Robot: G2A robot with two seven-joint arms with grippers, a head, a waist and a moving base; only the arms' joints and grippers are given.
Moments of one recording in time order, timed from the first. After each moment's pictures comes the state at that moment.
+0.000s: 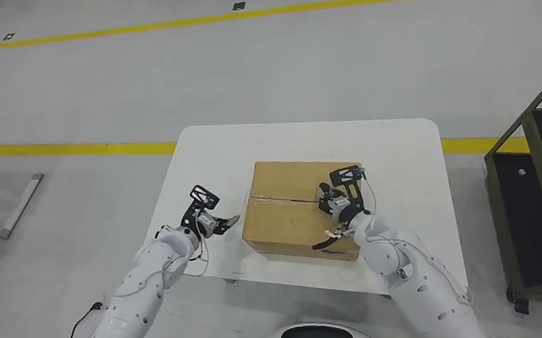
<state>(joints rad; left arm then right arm) 1.01 -1.17 -1.06 -1.12 1.34 -0.31 -0.04 -1.16 -1.22 1.15 -1.56 -0.87 0.00 0.41</state>
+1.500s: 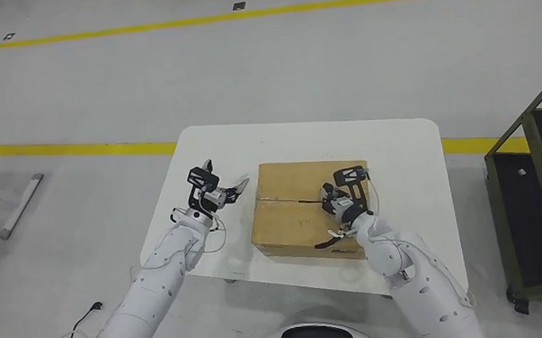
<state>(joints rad) 0.82 -1.30 -0.96 -0.83 1.30 -0.15 0.52 -1.18 -1.23 1.19 -1.57 -0.88 0.01 0.42</state>
